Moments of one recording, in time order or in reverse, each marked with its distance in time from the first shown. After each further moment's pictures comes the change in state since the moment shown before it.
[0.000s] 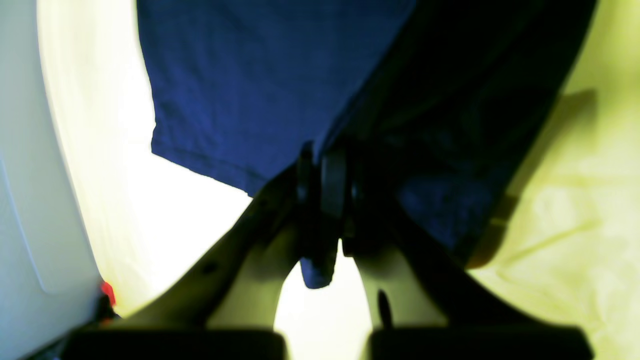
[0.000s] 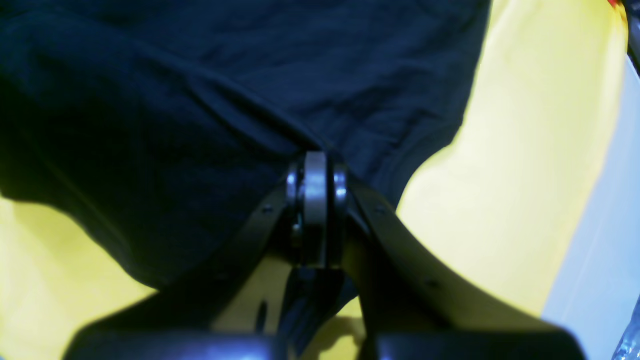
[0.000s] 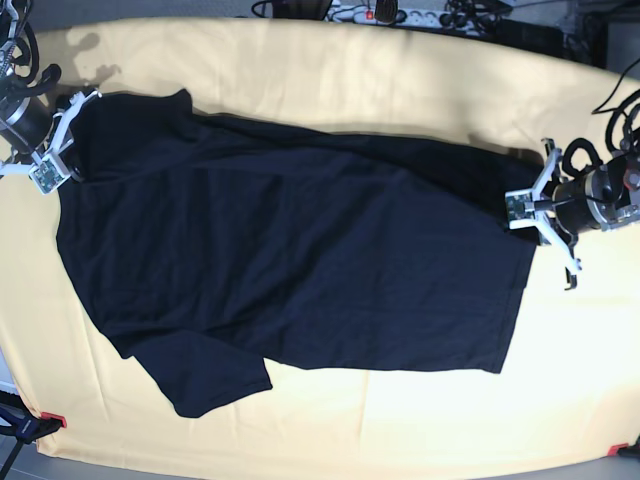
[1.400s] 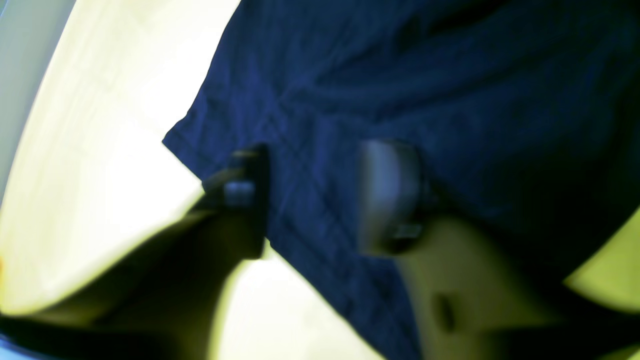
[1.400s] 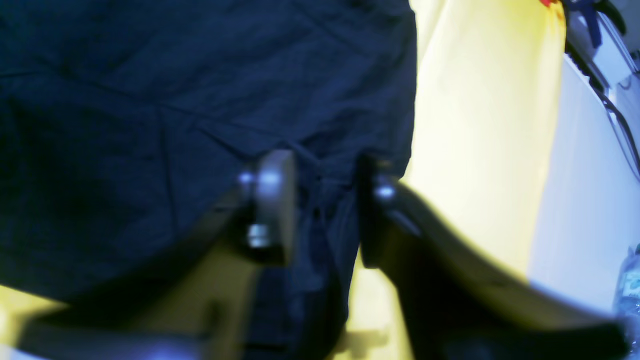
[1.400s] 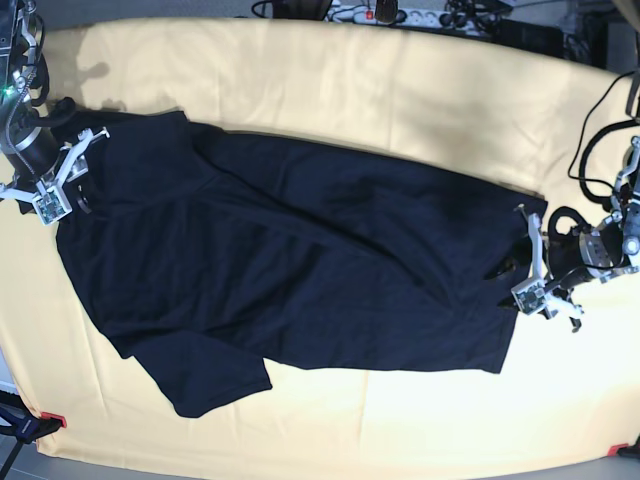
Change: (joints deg) left arm -13.2 13.4 0.1 -21.3 -14.4 -0.3 -0.5; right arm 6.4 -0.1 -7.1 -2.7 -5.0 -10.4 2.7
